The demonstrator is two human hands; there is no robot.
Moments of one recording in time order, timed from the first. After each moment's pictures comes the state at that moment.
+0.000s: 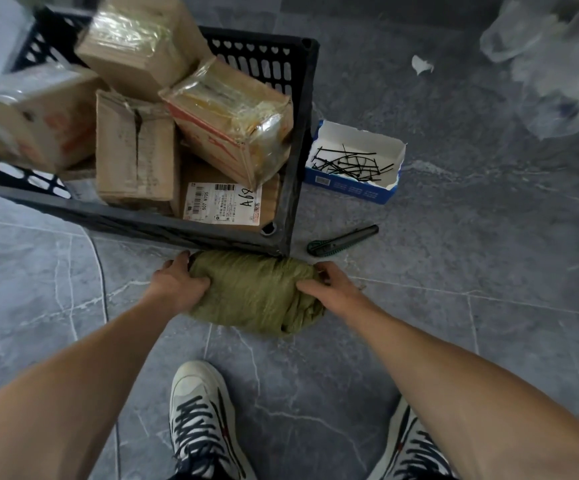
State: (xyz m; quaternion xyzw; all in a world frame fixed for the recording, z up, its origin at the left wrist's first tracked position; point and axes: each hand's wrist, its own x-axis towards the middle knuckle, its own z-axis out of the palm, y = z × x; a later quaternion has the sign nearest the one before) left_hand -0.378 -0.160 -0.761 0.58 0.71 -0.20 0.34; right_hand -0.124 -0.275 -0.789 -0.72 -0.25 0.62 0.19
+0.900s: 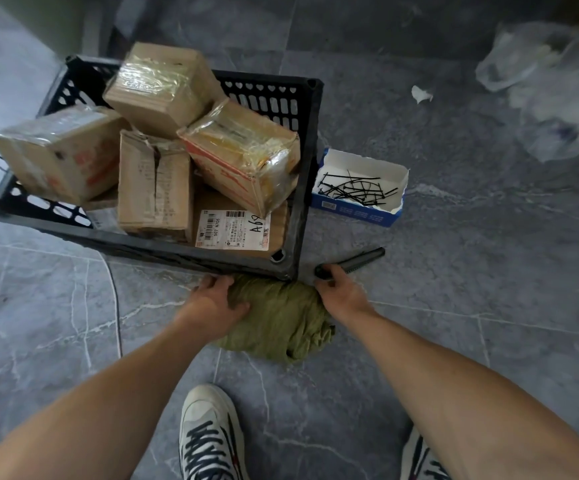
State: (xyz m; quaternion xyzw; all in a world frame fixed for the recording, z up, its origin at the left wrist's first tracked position) left_hand -0.349 -0.171 -0.747 0.68 0.62 -0.23 0.31; right_hand -0.124 -0.243 -0.789 -0.77 -0.28 0.54 0.19
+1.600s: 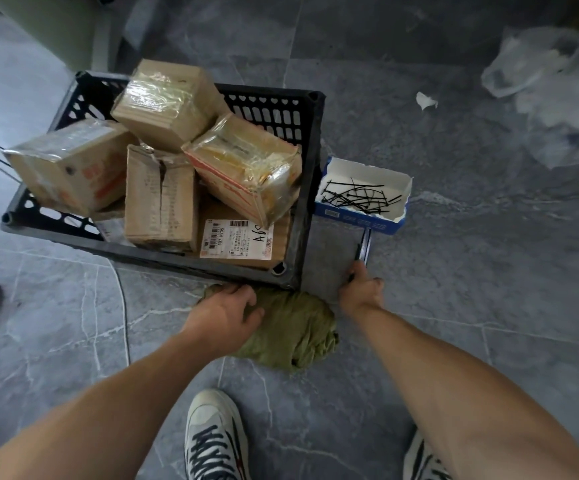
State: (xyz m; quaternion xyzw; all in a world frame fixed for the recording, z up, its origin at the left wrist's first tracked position) left_hand -0.333 -0.180 -0.715 0.79 0.52 -0.19 0.27; right_hand -0.104 -0.227 -0.804 -0.87 -0.27 0.41 0.08
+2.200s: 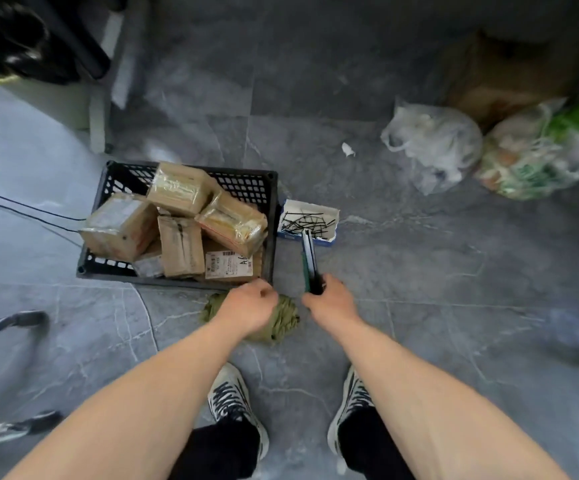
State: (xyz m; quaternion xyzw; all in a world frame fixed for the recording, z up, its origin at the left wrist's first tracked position) left_hand -0.245 -0.186 -0.460 0.65 0.57 -0.19 0.46; right_hand -0.103 -0.262 -0.502 -0.83 -0.21 0.49 0.16
